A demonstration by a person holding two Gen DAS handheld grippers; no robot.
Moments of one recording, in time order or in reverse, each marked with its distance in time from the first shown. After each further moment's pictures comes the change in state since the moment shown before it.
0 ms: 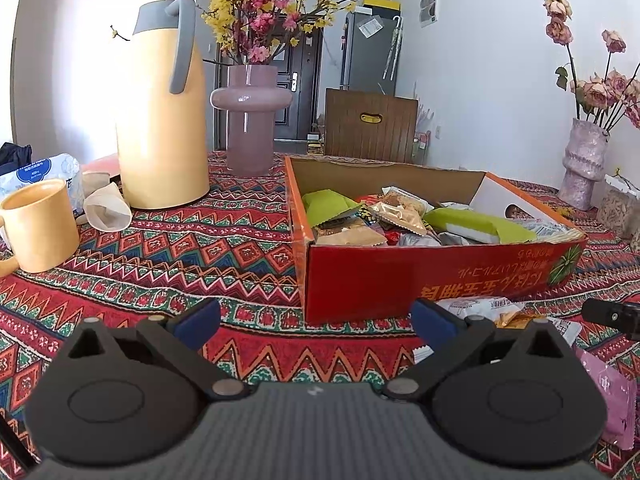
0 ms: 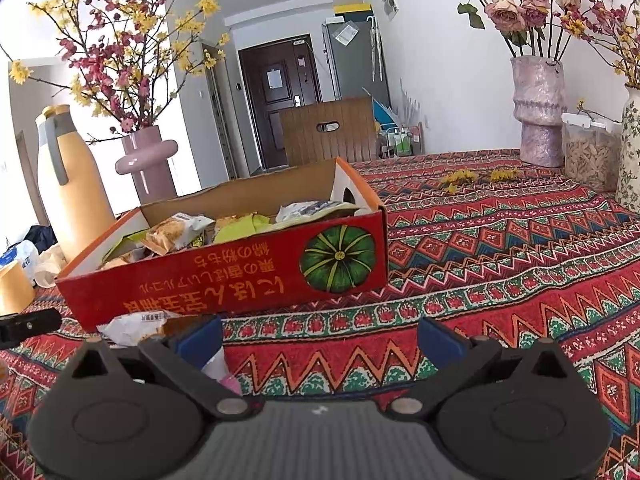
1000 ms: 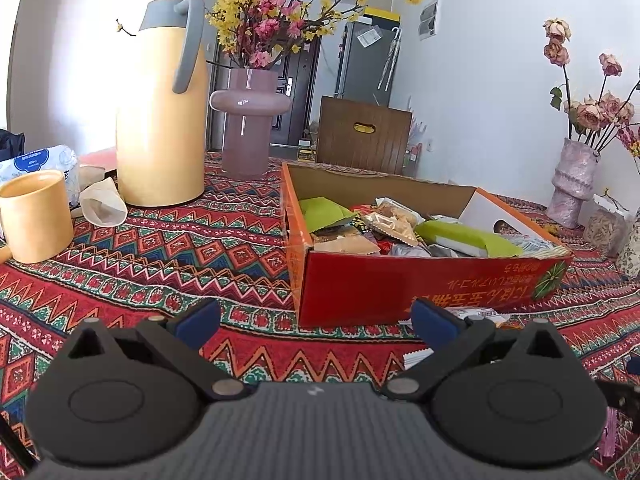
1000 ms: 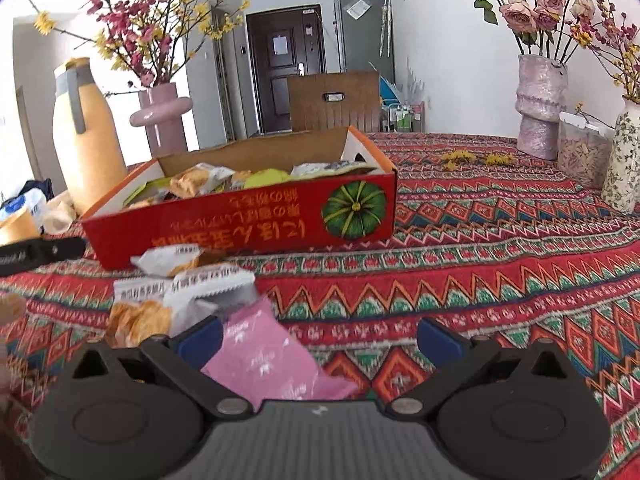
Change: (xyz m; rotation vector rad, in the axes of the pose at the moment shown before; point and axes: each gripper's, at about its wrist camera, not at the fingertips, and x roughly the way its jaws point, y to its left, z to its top) left arm -0.008 0.007 -0.001 -0.049 -0.022 -0.045; right arm -0.046 0.027 -0.022 -0.084 0.114 -0.048
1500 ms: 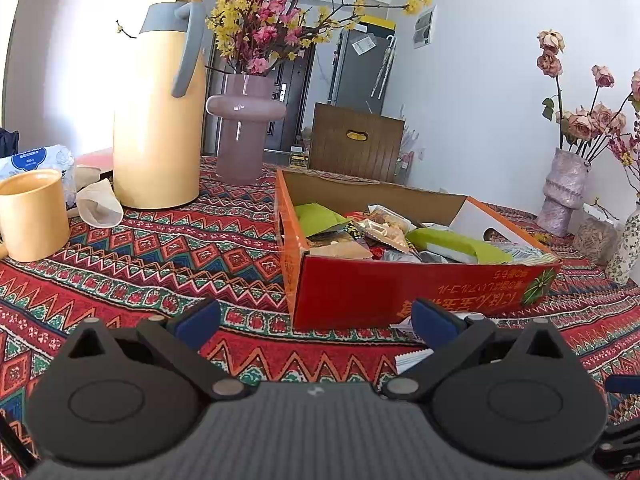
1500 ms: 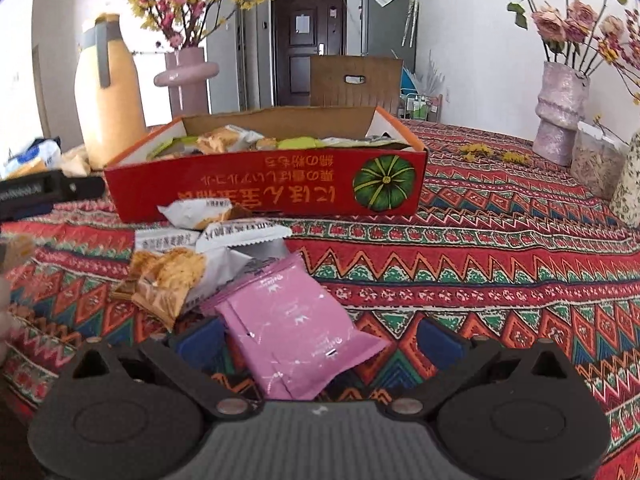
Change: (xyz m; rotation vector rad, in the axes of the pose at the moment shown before) left arm -0.007 0.004 -0.001 -0.017 -0.021 -0.034; right arm 0.004 0.024 -0.010 -0.108 0.063 -0.008
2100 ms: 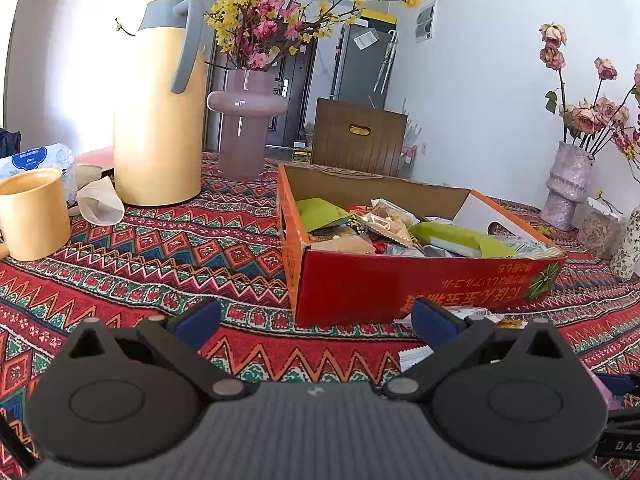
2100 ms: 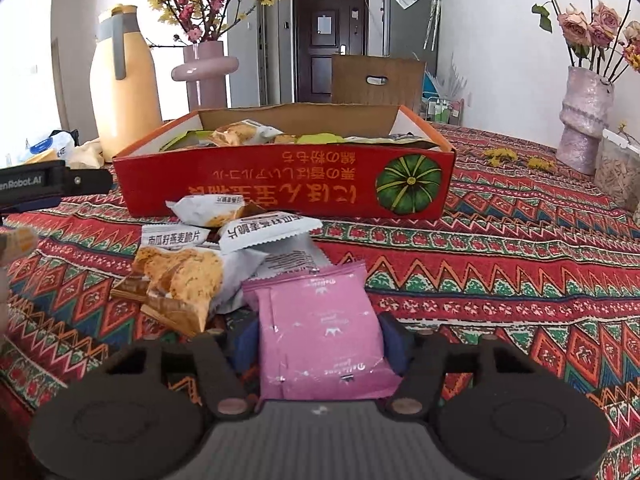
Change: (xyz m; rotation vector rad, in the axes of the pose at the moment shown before) left arm 0.004 -0.002 0.000 0.011 0.019 0.016; right arm 0.008 -0.001 -0.001 -0.020 -0.025 0.062
